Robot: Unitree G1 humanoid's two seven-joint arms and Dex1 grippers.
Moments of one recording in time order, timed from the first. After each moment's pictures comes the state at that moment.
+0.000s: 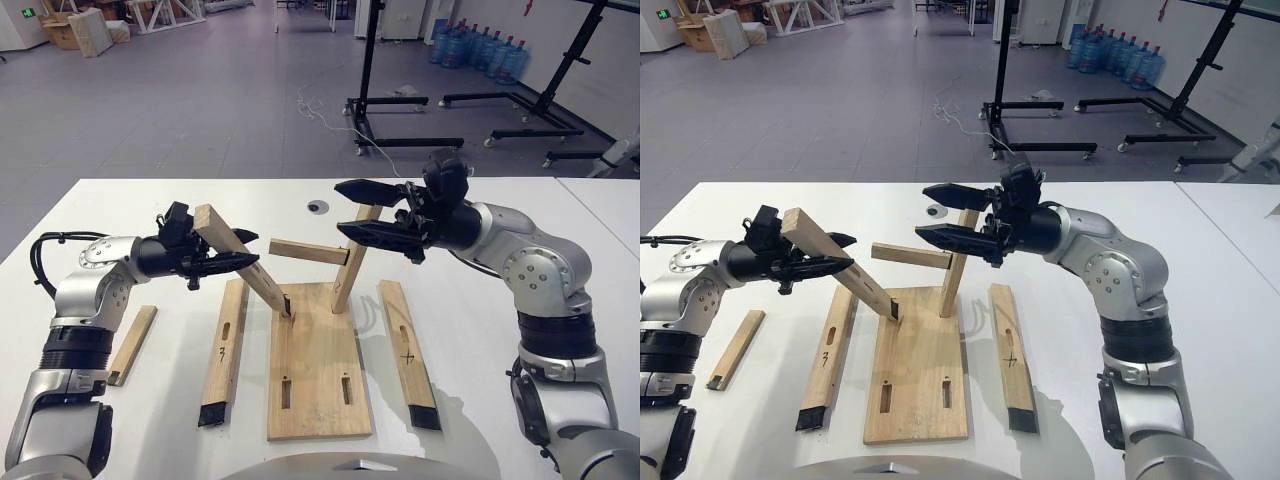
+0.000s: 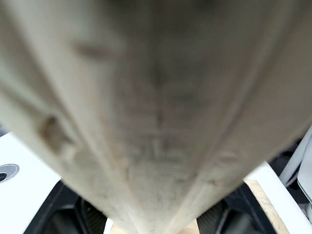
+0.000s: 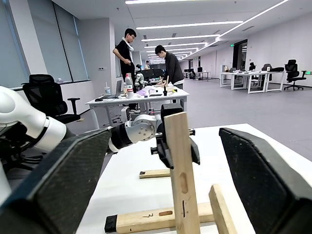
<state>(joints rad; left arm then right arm) -0.42 0.66 0.03 0.18 -0.61 0.31 -1.46 -0.57 -0.49 -0.05 -0.21 0.92 0.75 1.02</state>
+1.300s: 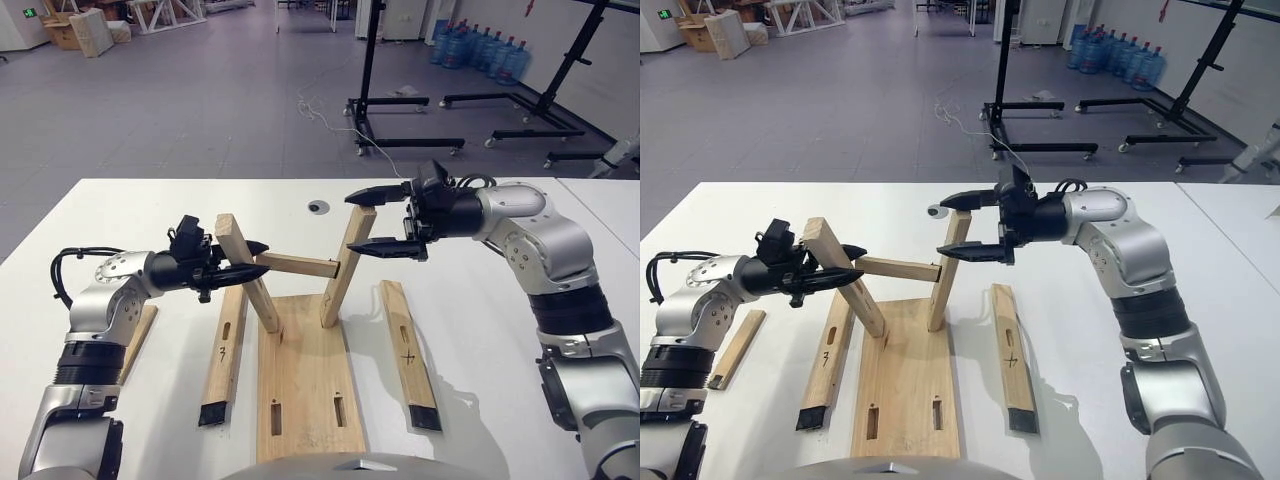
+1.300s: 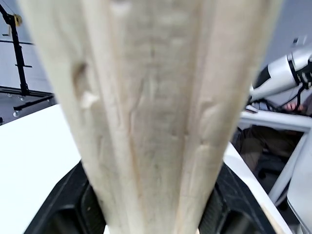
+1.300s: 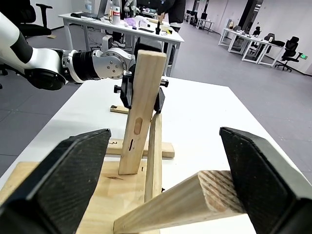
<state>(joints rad) -0.34 0.57 0.07 0.12 -0.66 0.36 -1.42 -0.65 -0.64 0.12 -0.05 0.56 0.48 1.27</state>
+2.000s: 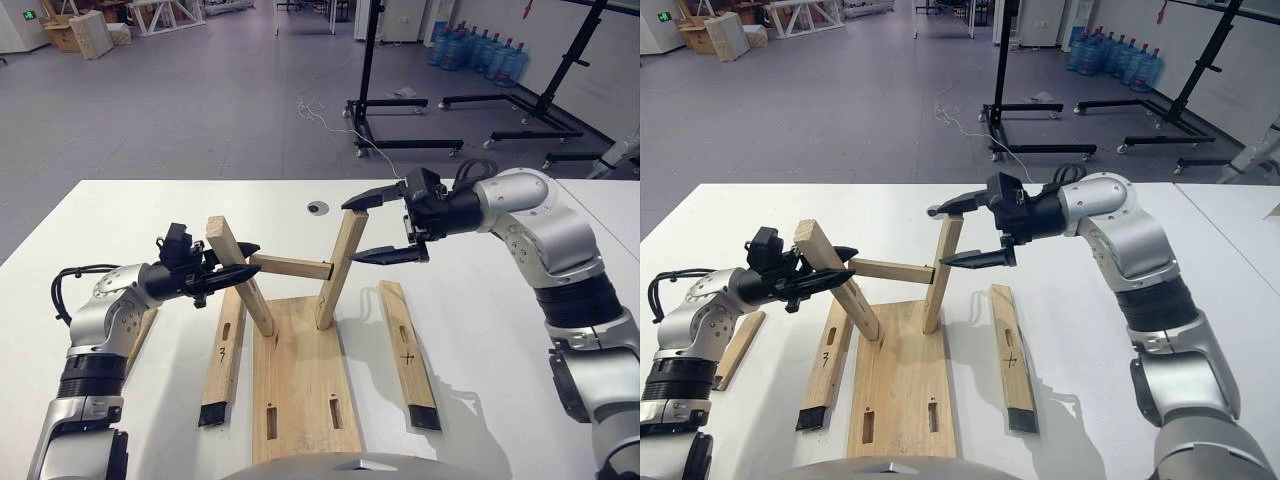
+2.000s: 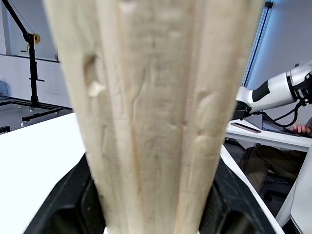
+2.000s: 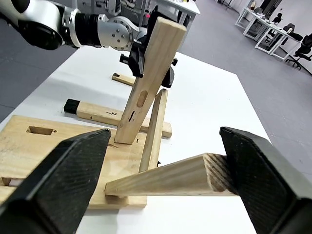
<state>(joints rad) -0.28 0.53 0.13 0.16 -0.69 0.32 -1.42 -0.70 -0.73 0.22 -0.07 0.46 0.36 1.33</state>
